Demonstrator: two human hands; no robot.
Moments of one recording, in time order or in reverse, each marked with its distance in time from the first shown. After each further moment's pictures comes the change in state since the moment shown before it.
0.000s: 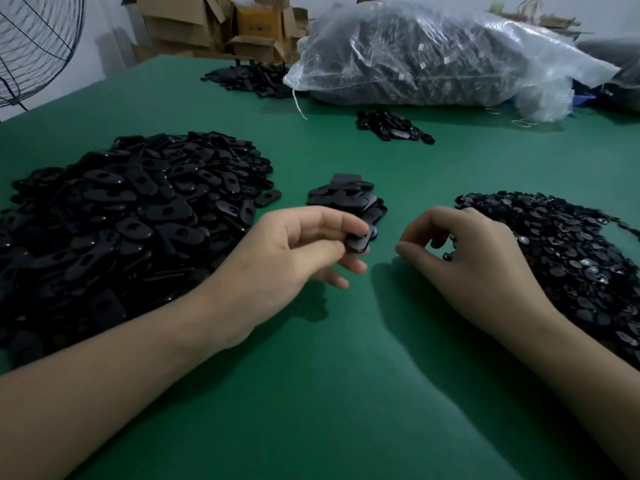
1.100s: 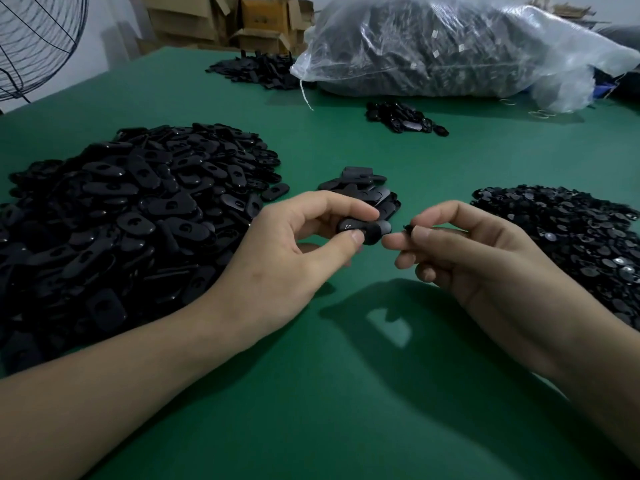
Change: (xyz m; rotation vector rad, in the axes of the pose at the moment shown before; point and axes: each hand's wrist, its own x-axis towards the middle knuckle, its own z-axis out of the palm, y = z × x) left_hand 0.003 -0.012 0.001 0.177 0.112 0.190; right_hand -0.010 -0.025 0.000 1.273 -0.256 0.308
